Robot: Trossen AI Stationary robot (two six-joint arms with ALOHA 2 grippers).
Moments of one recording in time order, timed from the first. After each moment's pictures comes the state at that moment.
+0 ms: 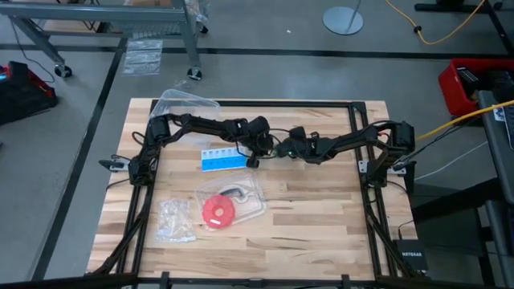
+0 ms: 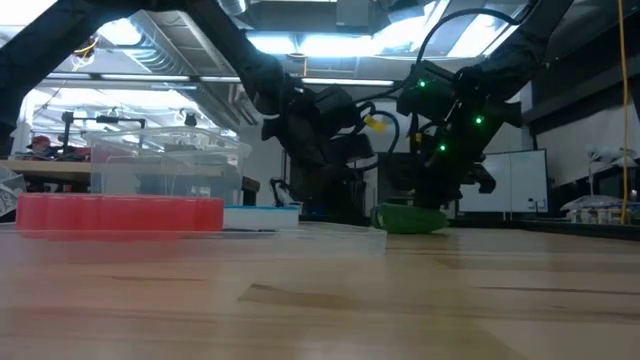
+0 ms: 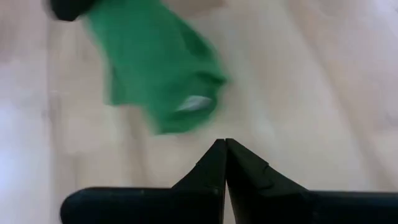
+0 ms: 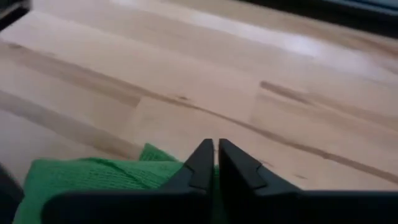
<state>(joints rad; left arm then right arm) 0.31 2.15 1.39 -0.18 0.26 0.56 -0.21 1.70 0.73 -0.05 0.65 0.80</state>
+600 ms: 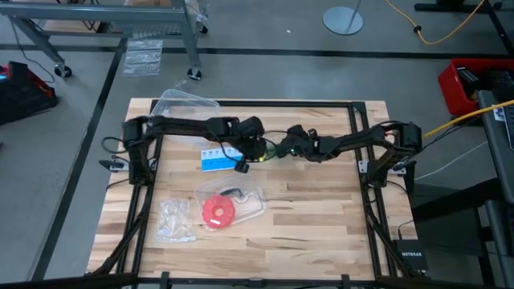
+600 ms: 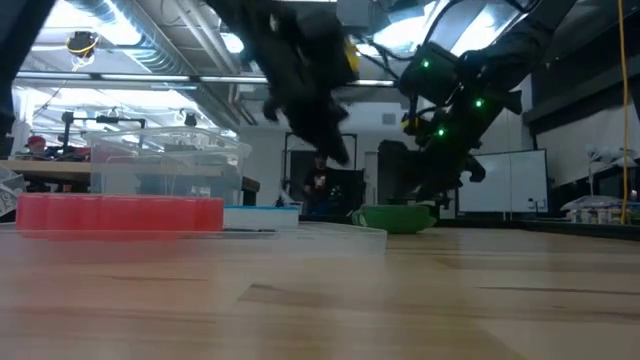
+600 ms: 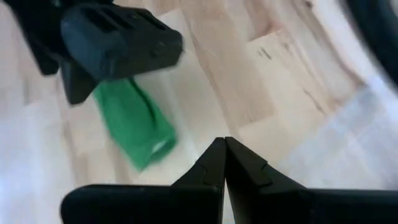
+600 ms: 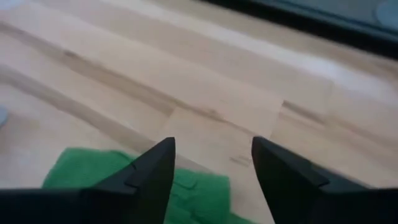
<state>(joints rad) 0.22 1.85 1.38 -0.50 0.18 0.58 -0.21 1.63 0.74 -0.02 0.59 0.69</state>
